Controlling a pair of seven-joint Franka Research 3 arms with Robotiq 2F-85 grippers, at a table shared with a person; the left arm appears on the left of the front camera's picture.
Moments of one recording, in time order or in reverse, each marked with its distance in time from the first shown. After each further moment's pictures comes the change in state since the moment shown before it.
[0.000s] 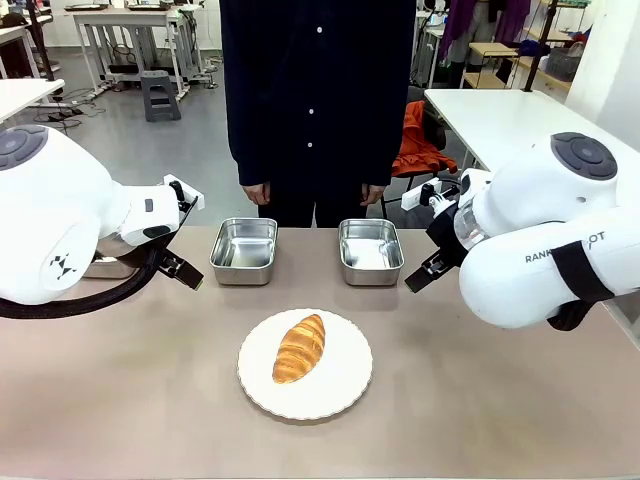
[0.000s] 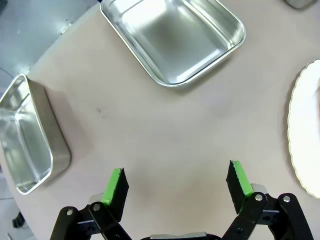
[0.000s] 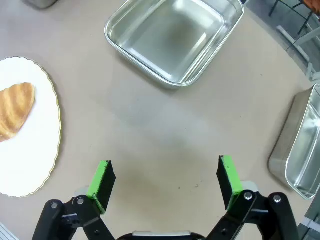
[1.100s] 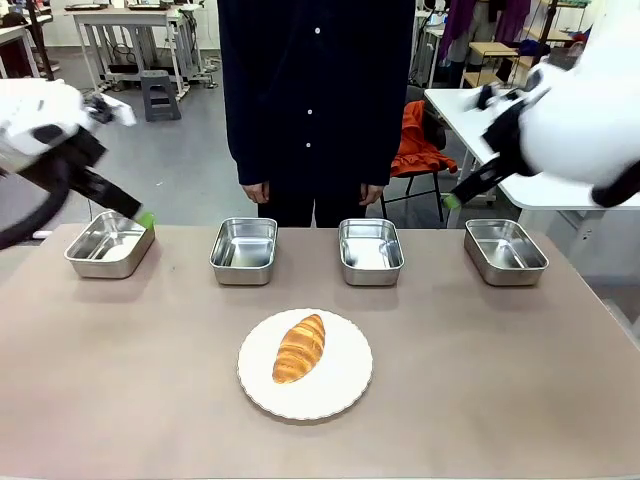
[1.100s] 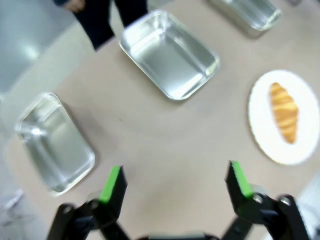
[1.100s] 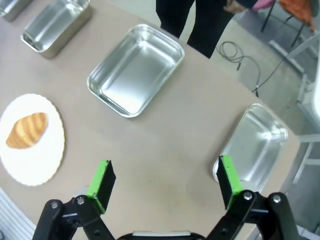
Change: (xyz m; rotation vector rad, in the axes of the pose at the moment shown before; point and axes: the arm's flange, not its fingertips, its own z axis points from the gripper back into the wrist) left arm 0.018 0.098 0.108 -0.241 -0.099 -0.037; right arm 0.049 -0.107 0.104 0.048 -0.093 -0.036
